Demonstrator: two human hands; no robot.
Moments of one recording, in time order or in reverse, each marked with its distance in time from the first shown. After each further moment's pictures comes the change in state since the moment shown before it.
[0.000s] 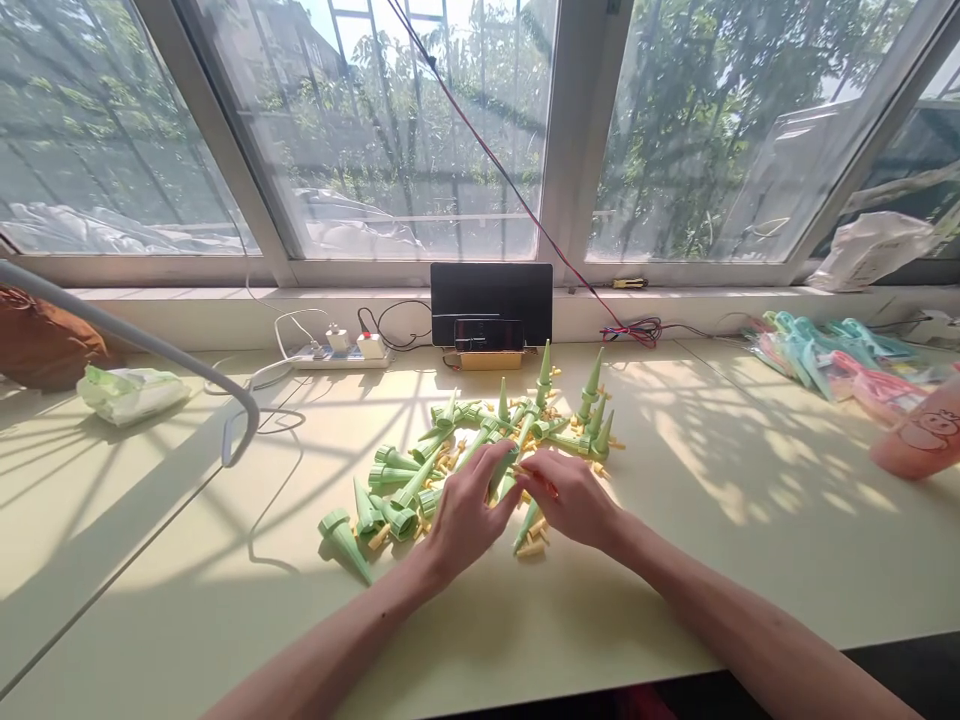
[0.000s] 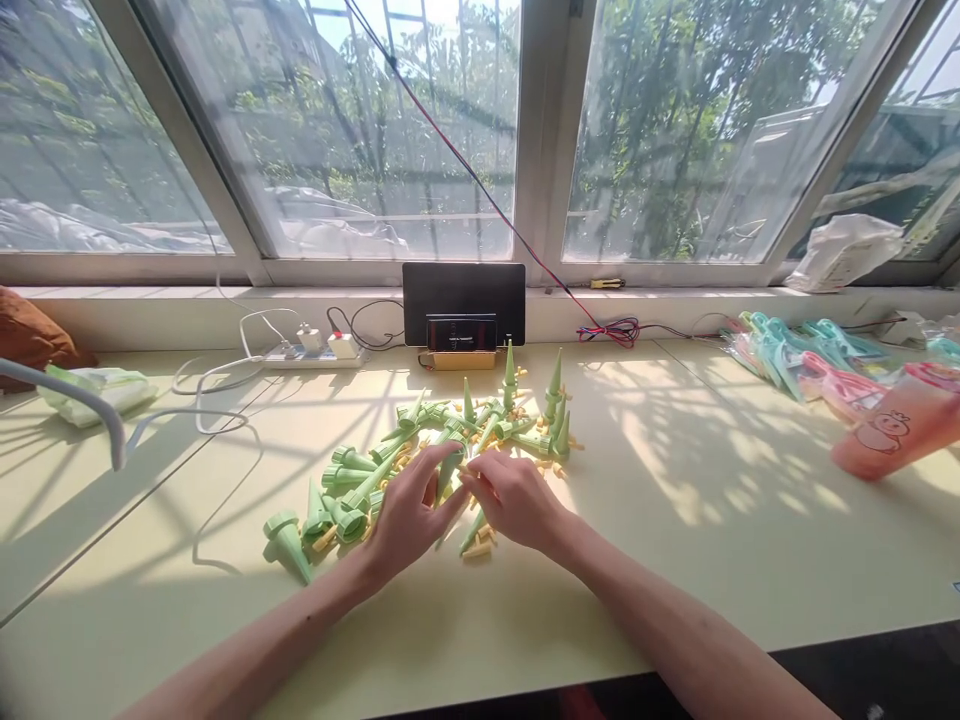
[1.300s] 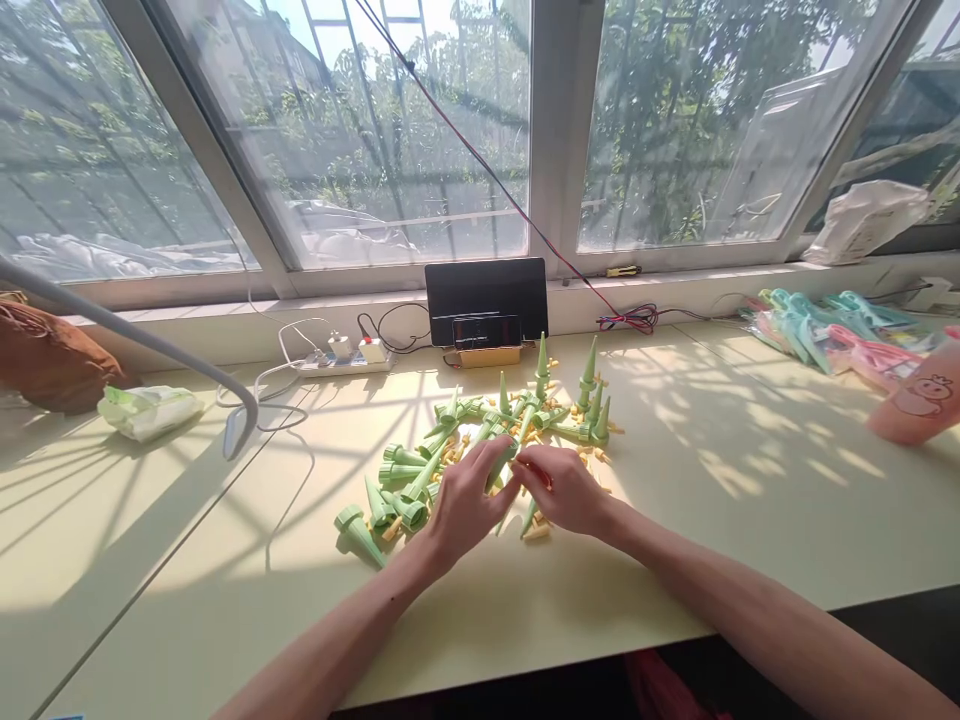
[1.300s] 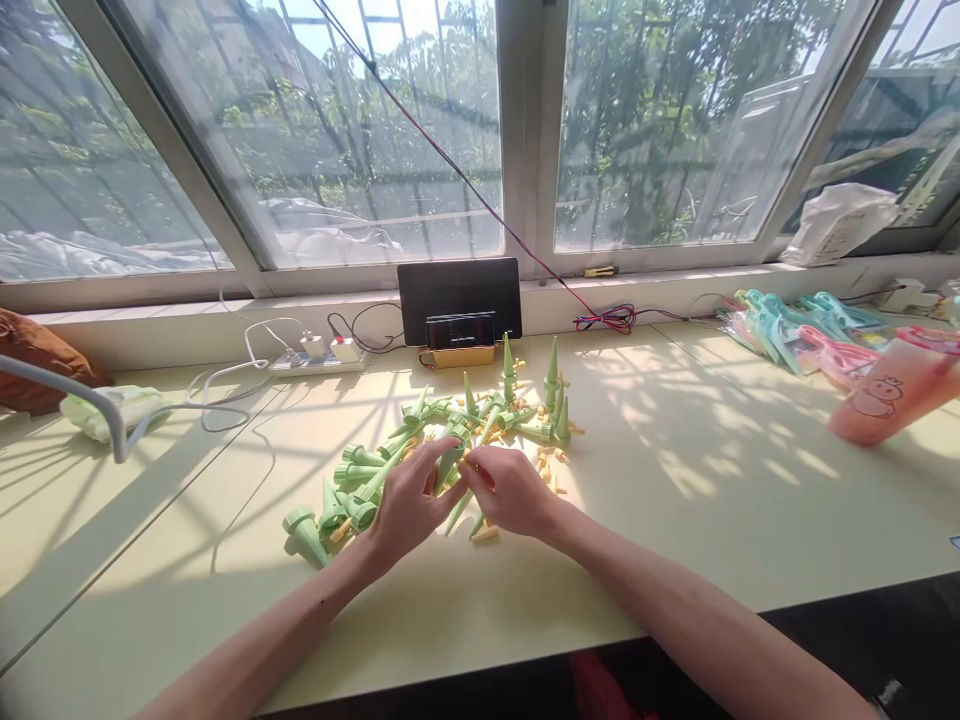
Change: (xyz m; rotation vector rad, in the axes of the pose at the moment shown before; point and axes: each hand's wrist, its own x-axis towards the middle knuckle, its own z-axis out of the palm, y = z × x) left_hand 0.003 0.000 -0.010 0.070 0.032 0.118; right_hand 0.004 -0.014 0.006 0.147 0.028 0.071
